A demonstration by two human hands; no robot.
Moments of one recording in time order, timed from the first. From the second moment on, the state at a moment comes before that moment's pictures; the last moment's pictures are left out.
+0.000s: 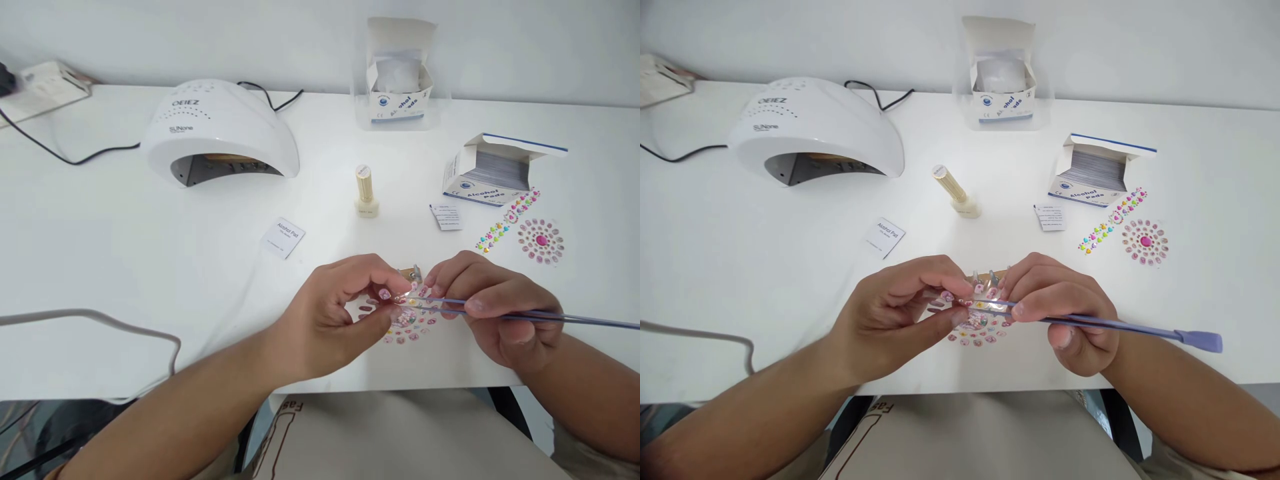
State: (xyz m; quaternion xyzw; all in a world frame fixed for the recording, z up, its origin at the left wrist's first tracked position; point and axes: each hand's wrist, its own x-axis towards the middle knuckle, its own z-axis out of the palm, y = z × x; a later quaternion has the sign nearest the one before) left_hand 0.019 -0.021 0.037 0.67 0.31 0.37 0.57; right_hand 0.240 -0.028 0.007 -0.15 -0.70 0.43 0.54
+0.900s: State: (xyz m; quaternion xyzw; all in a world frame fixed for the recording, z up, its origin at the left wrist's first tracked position) left_hand 0.022 -0.022 0.036 0.66 0.34 0.37 0.56; right_hand 0.239 -0.023 0.007 -0.15 -0.71 0.42 0.55
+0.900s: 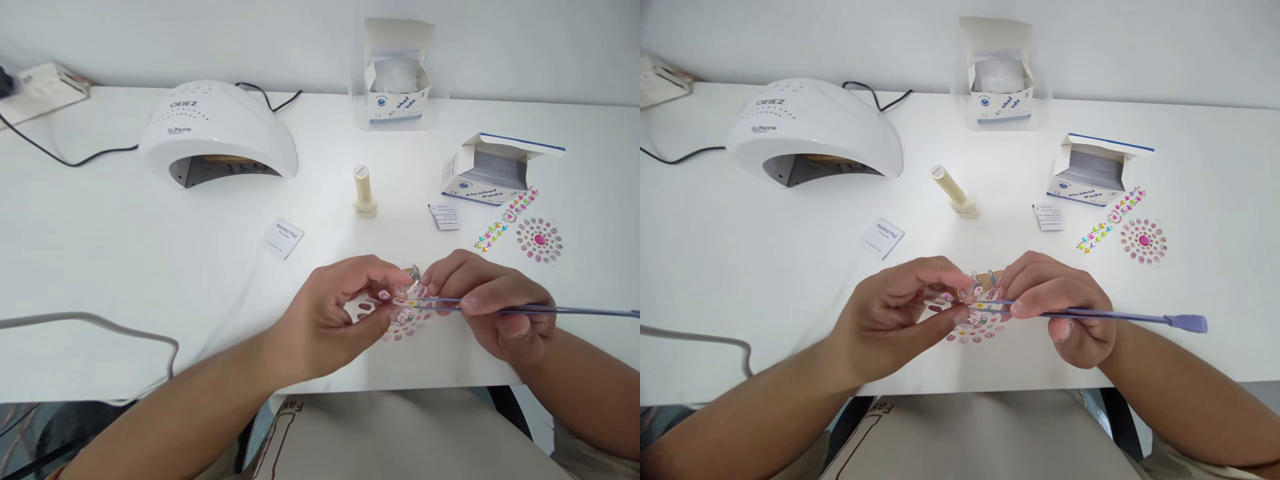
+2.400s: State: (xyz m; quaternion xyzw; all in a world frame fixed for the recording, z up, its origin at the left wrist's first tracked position) left_hand 0.022 -0.022 0.034 0.68 0.32 0.38 0.54; right_hand 0.243 -0.016 -0.002 -0.11 -0.76 0.36 0.53
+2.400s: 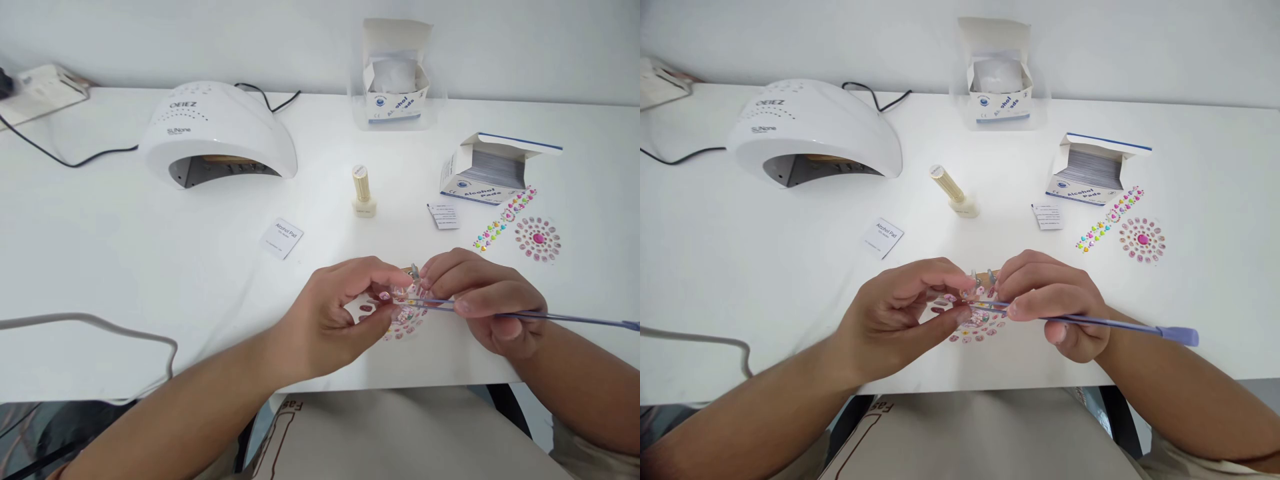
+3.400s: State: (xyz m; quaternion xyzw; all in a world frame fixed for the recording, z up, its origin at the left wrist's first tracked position) left_hand 0.021 -0.023 0.031 0.66 0.32 0.37 0.57; right_hand 0.242 -0.019 -0.004 -0.15 -0.73 0.36 0.56
